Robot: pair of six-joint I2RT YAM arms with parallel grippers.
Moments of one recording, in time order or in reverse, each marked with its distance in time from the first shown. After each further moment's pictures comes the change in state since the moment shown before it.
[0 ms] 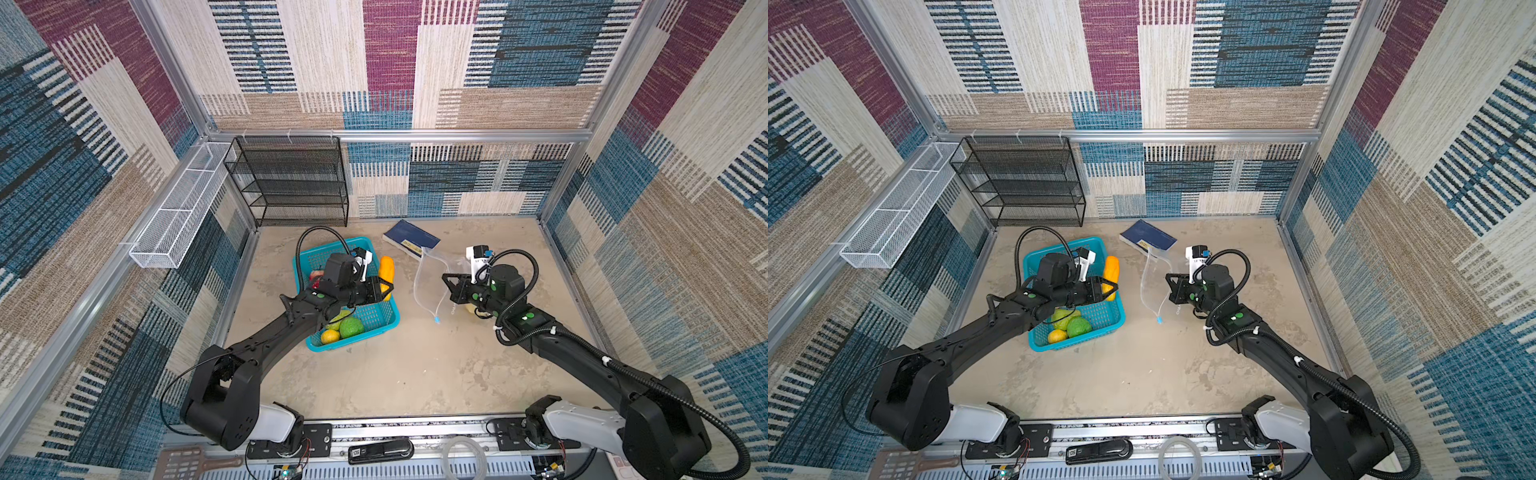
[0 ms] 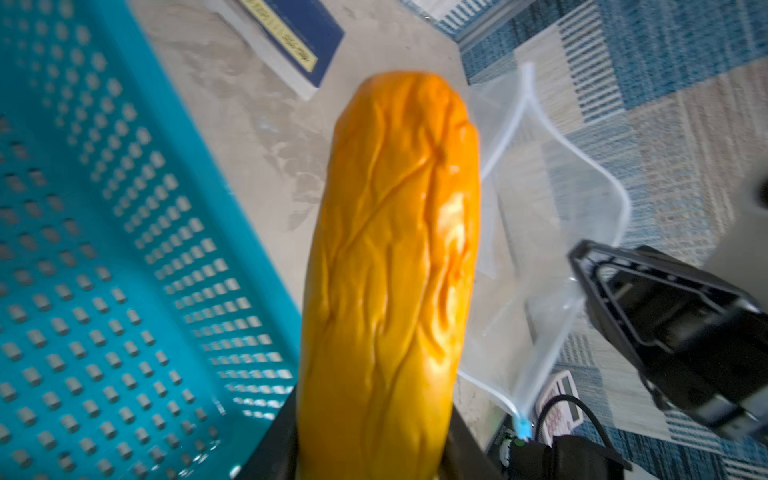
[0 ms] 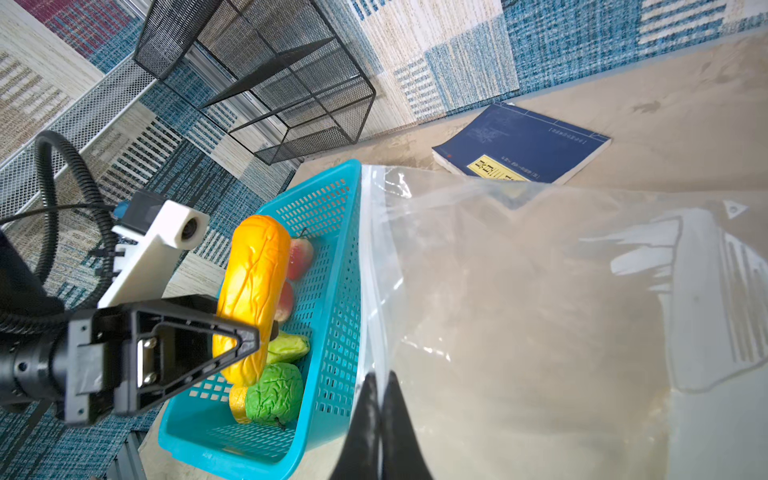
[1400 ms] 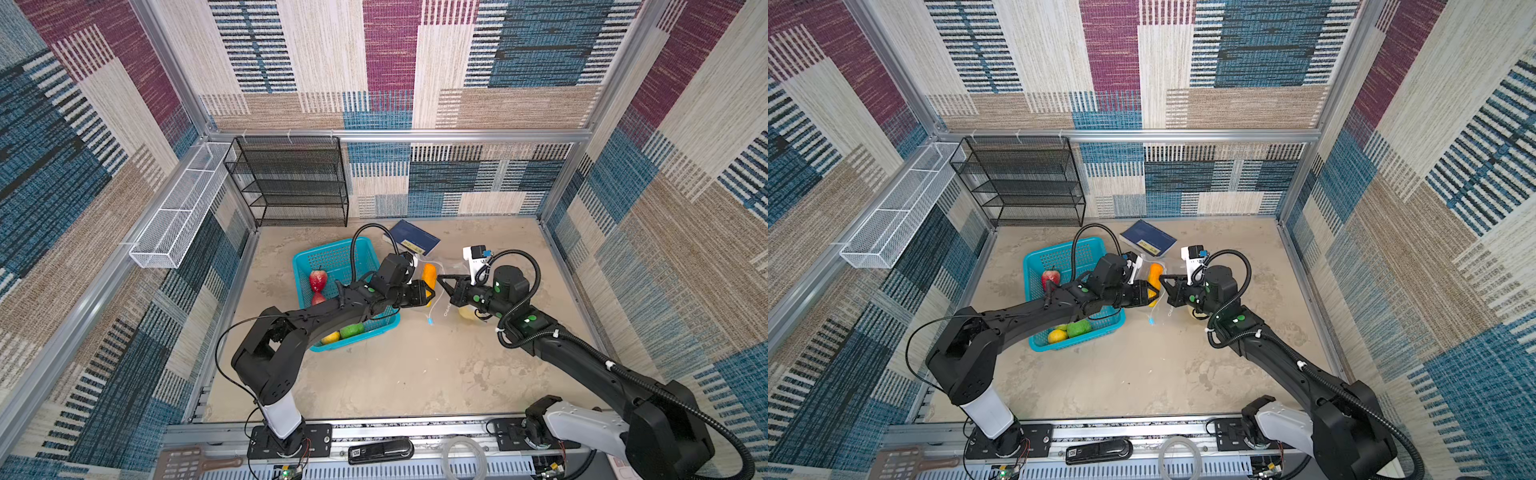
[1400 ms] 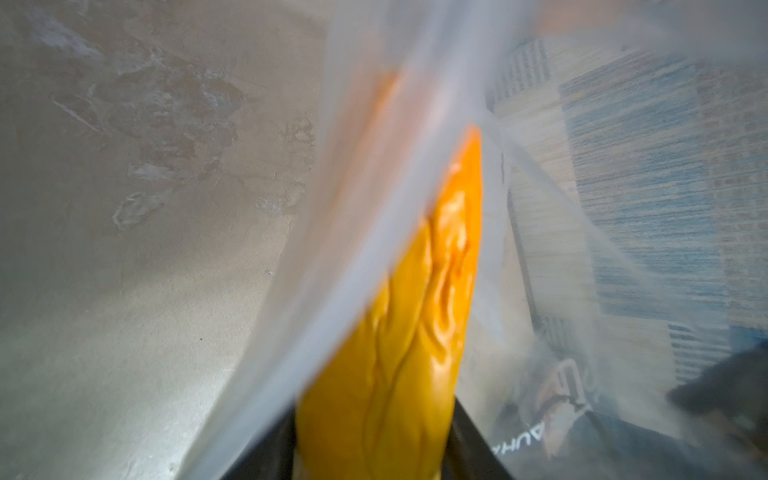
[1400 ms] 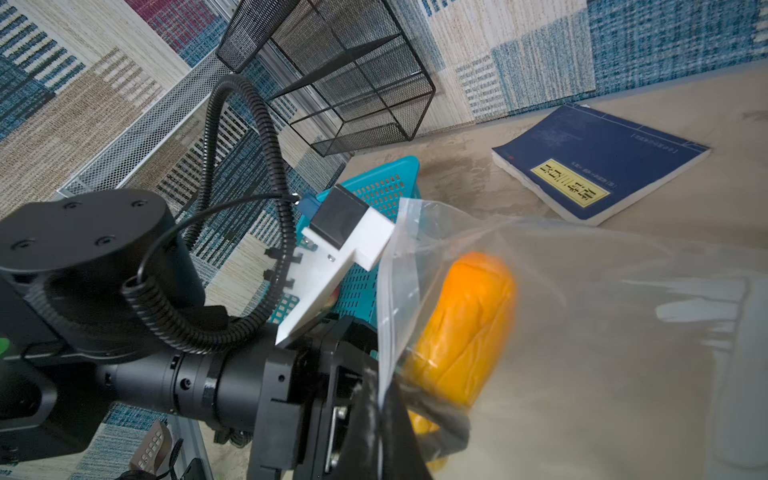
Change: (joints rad) left arm -0.239 0.317 0.253 -0.024 -0.139 -0.100; right arm 0.001 -0.025 -0.015 0.056 -0.138 0.003
